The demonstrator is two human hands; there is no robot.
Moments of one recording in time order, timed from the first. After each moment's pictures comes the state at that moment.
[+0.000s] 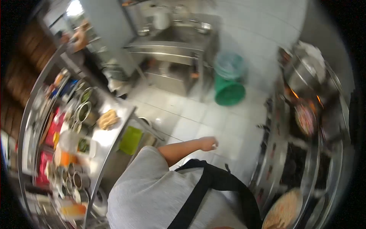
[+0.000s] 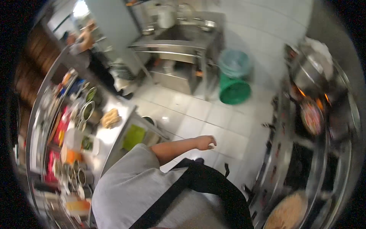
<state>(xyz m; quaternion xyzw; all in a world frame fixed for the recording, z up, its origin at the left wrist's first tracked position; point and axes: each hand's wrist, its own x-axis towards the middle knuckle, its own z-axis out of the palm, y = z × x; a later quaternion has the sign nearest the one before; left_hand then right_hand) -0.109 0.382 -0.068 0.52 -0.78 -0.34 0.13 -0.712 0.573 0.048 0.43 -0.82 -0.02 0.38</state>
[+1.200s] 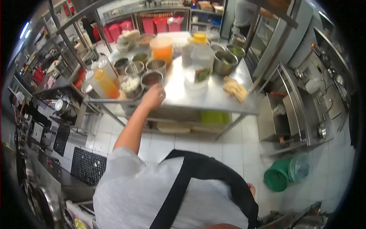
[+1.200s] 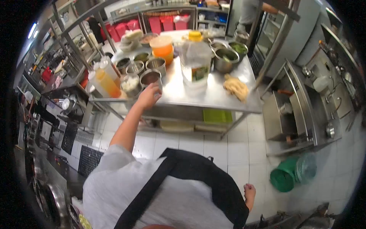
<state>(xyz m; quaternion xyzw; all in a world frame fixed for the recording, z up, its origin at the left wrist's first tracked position) 0.063 1.014 0.117 0.97 -0.05 0.11 0.21 -0.184 0.381 -0.075 0.85 -0.28 -0.10 -0.45</state>
